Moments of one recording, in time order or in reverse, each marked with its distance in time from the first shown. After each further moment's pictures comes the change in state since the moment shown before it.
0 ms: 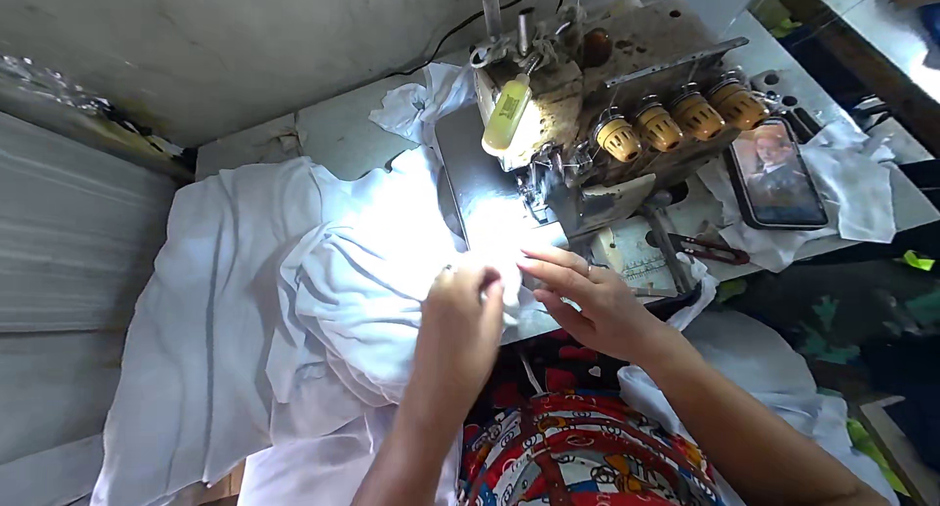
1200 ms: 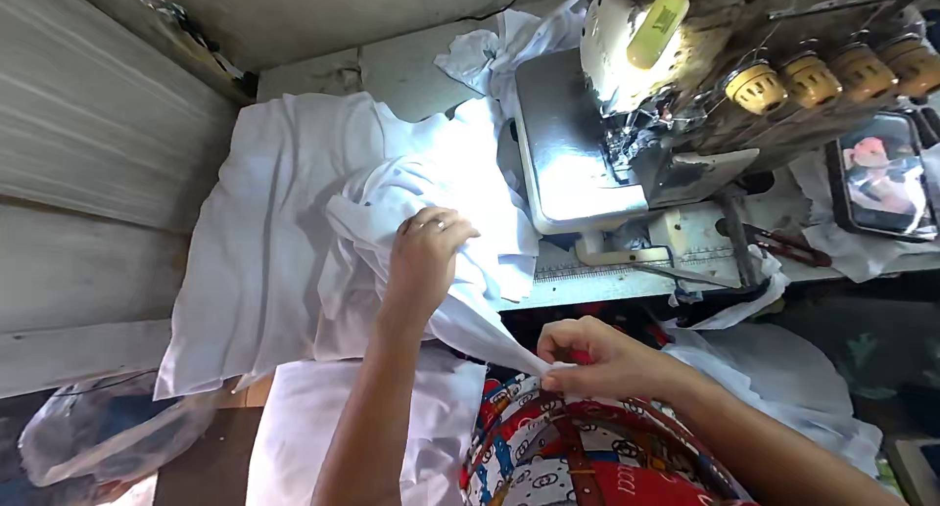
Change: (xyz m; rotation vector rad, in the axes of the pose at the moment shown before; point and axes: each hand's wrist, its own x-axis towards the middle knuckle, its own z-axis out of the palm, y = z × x) left_hand -0.028 -0.106 -0.035 0.243 0.038 0.119; right_hand -0.028 -0.047 0.042 0.826 -0.628 0.391
